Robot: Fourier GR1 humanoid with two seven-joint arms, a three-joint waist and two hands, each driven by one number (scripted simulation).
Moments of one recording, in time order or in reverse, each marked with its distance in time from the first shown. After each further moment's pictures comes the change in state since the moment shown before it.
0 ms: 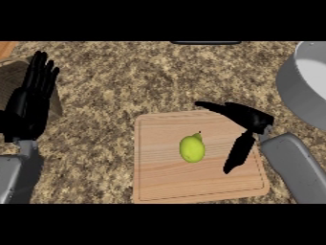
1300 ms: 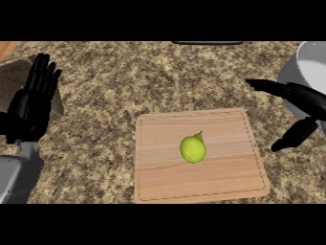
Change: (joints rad) left arm 0.010 0.060 -0.074 0.017 0.072 0.052 -0.040; right arm -0.041 -0.331 -0.015 0.168 -0.229 -0.096 -0.379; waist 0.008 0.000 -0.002
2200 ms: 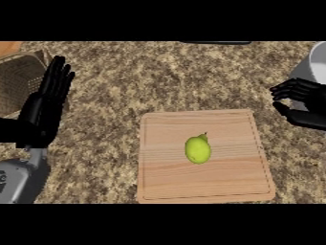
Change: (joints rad) left arm 0.015 0.013 -0.104 -0.076 -0.001 0.023 0.019; right arm 0.150 0.039 -0.170 -0.081 -0.369 -0.275 0.186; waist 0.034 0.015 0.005
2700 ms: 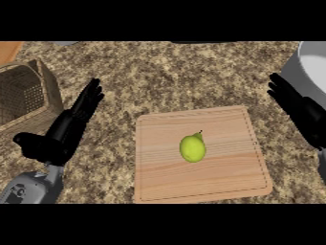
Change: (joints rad) left arm 0.067 0.004 -0.152 -0.019 -0.003 -0.100 0.023; right arm 0.110 0.039 0.083 -0.246 0.028 -0.186 0.133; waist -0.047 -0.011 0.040
